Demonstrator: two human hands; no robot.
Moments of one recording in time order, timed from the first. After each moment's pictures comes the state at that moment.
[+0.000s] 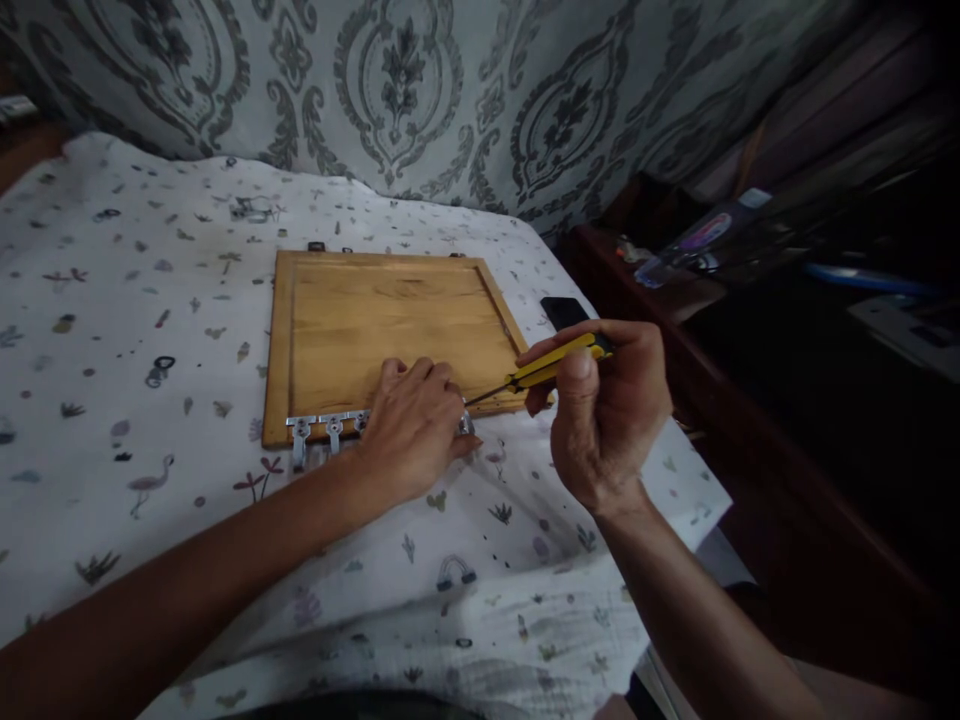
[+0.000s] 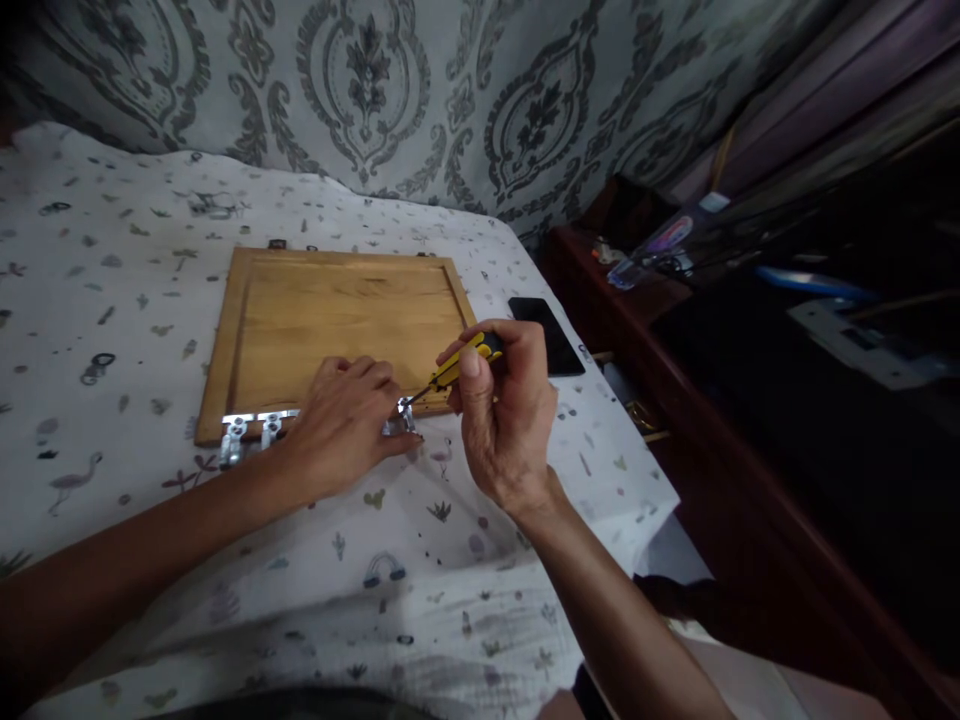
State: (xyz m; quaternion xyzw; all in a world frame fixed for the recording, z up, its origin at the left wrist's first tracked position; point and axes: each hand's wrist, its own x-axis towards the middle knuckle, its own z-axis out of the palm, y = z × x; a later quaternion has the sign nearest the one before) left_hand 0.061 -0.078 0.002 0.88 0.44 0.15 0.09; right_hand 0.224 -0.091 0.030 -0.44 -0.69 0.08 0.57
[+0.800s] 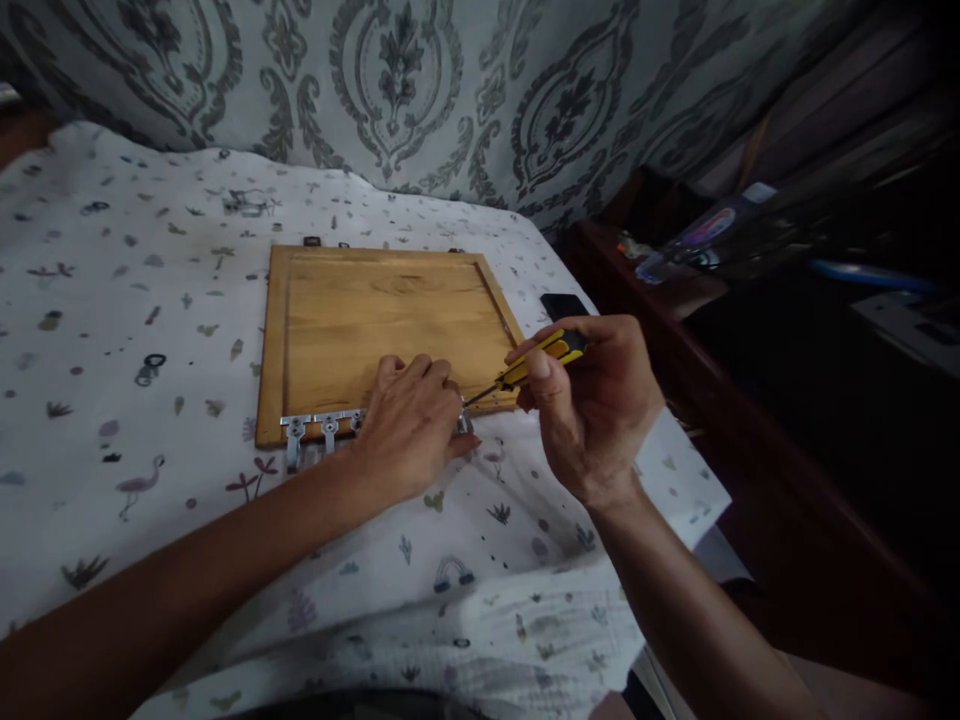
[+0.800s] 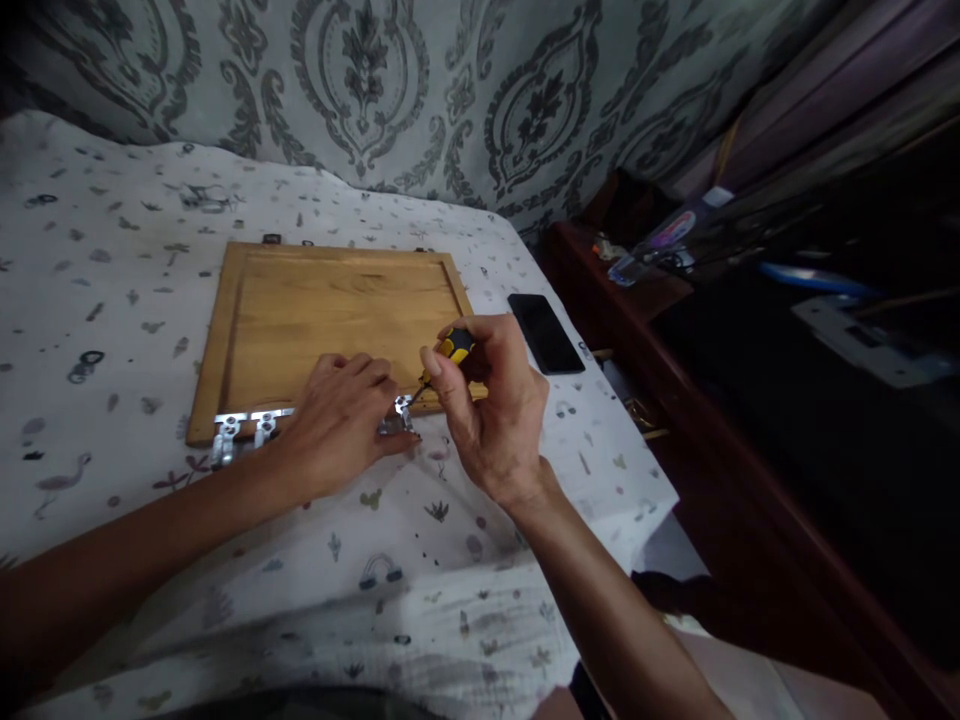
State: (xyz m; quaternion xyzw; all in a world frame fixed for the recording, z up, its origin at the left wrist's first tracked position) left_hand 0.061 -0.077 0.001 0.88 0.43 0.15 0.08; right_hand 0.226 -0.089 0.026 -0.47 -0.70 0.09 0.53
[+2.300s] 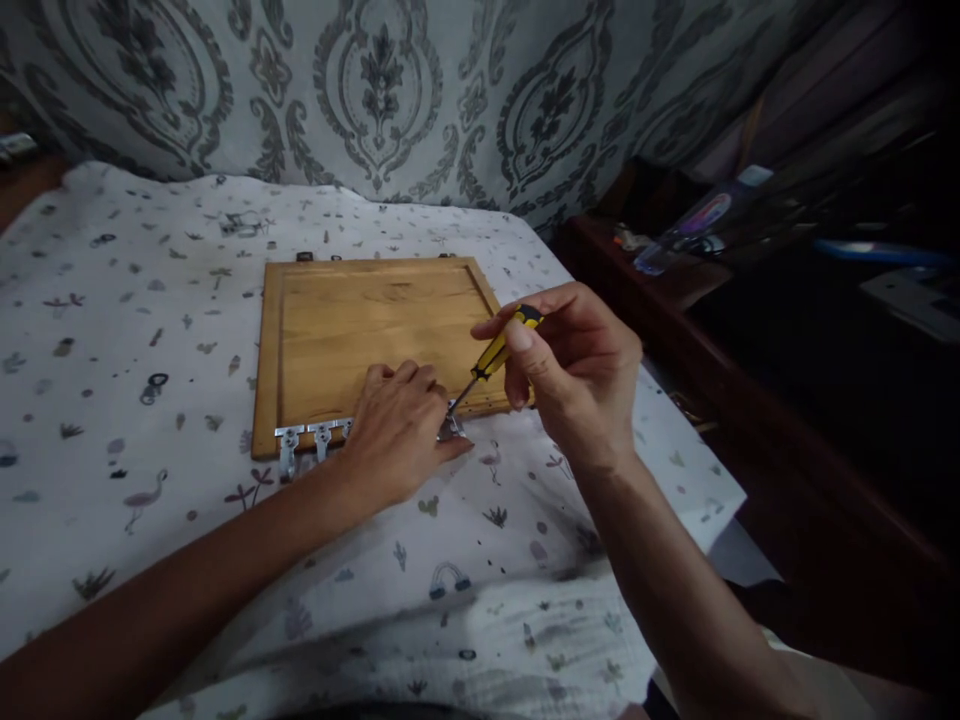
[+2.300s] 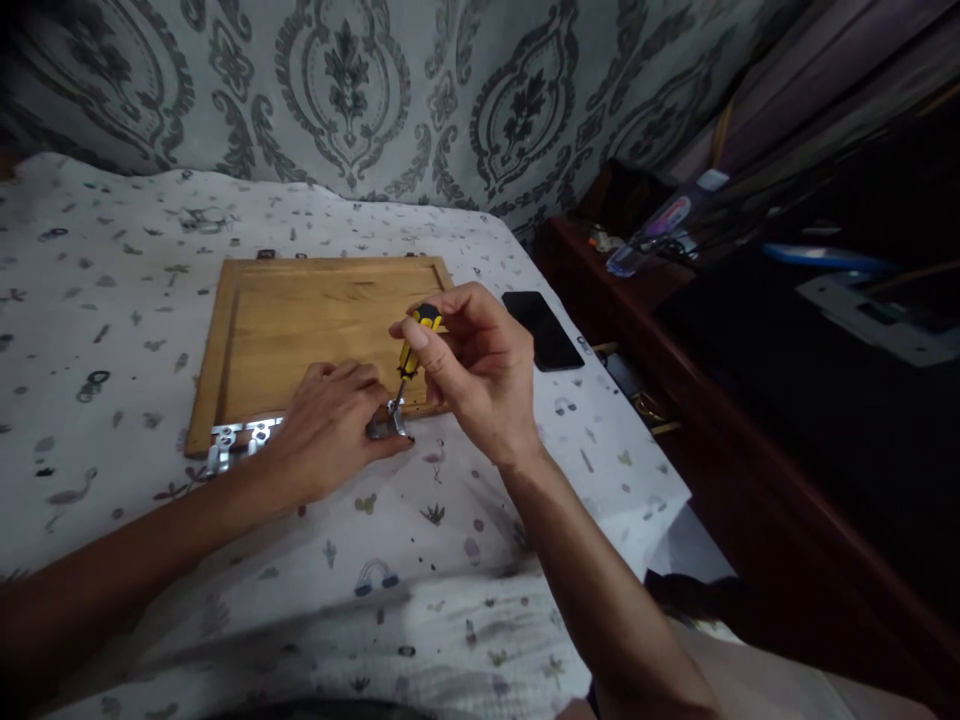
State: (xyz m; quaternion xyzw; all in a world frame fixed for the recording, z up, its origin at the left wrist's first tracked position) left_hand 0.062 -0.076 0.011 0.88 0.45 0.11 0.08; right_hand 0.224 -0.066 0.043 -0.39 -0.64 0.32 0.58
